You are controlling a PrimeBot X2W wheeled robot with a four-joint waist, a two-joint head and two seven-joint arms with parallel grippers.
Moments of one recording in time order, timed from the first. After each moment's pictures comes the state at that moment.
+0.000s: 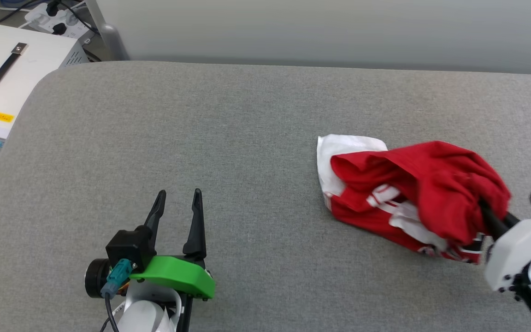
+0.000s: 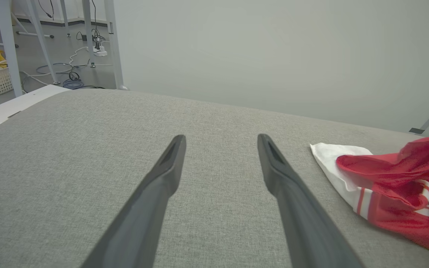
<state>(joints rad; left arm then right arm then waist) -0.11 0.14 -0.26 0.14 -0.36 0.10 -0.26 -0.06 -0.26 -0.04 -0.14 0.35 0.13 0.46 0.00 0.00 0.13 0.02</state>
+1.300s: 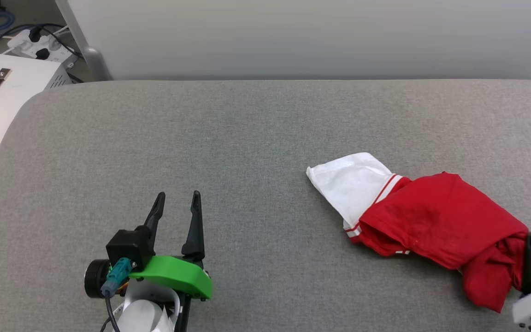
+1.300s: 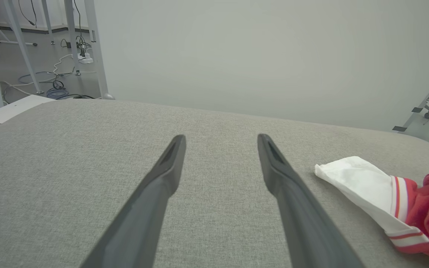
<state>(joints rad) -0.12 0.12 -0.24 0.18 -0.34 0.07 -0.26 0.02 -0.10 -0.35 0.17 0.31 0.13 -0.08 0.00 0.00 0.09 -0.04</state>
